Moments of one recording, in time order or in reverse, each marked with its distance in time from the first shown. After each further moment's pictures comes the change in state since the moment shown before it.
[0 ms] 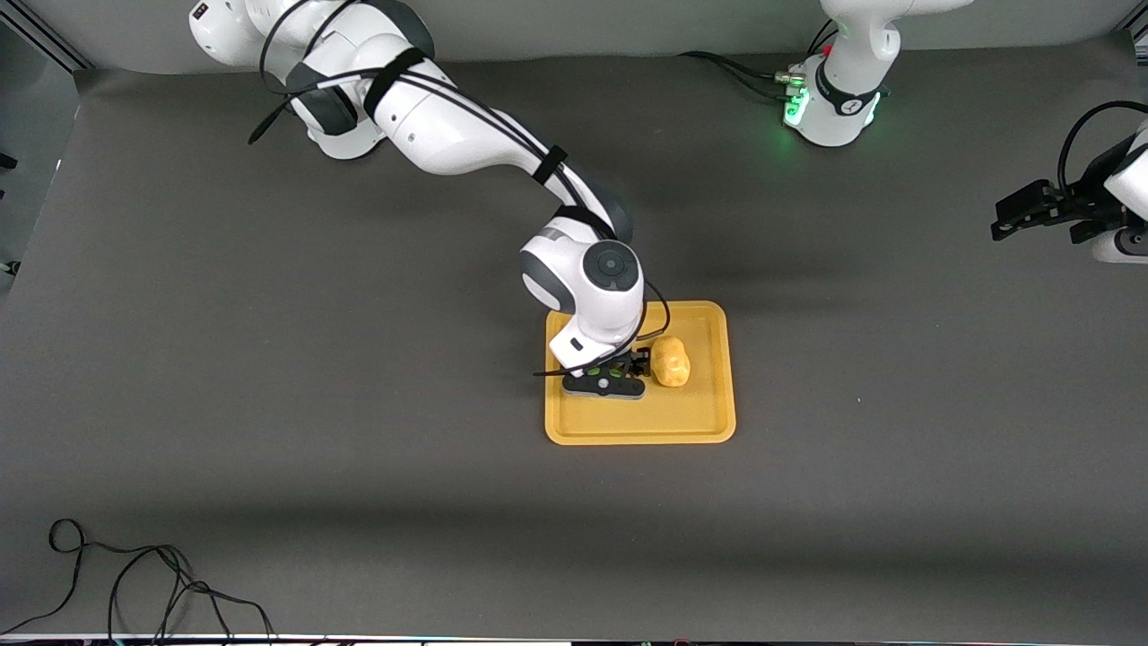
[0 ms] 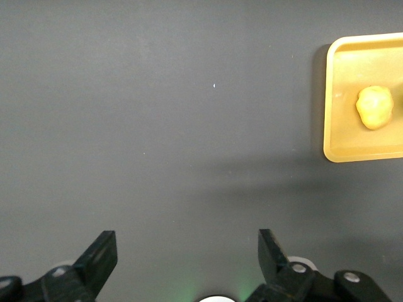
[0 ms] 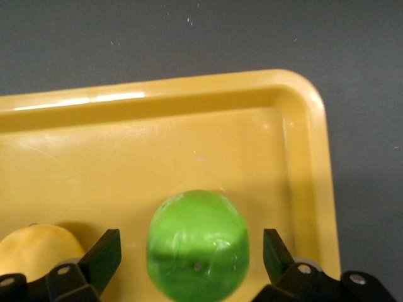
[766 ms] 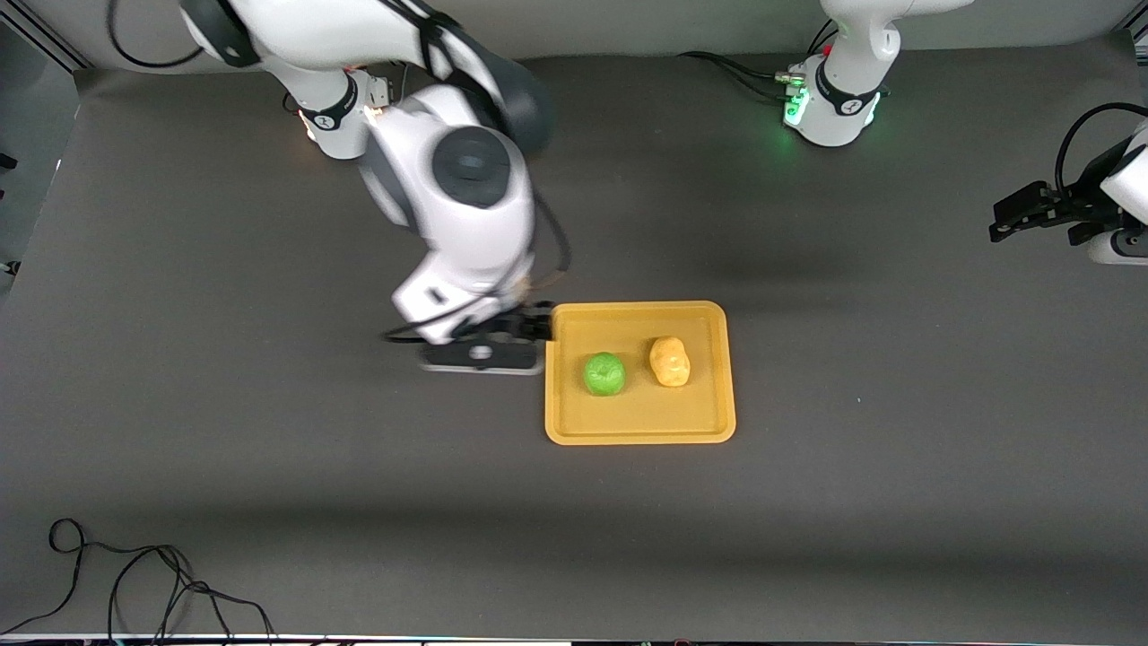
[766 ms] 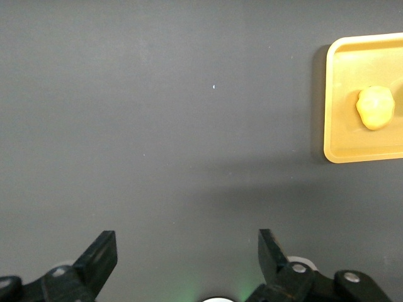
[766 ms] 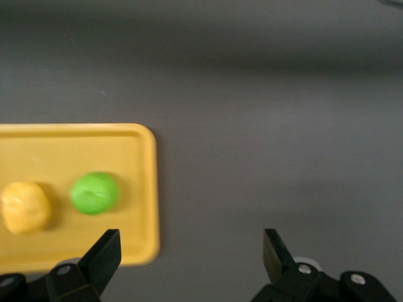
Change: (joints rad) left arm 0.000 0.001 -0.002 -0.004 0.001 0.007 0.002; right arm -0.185 -0.425 -0.007 0.013 0.002 -0.533 -0.387
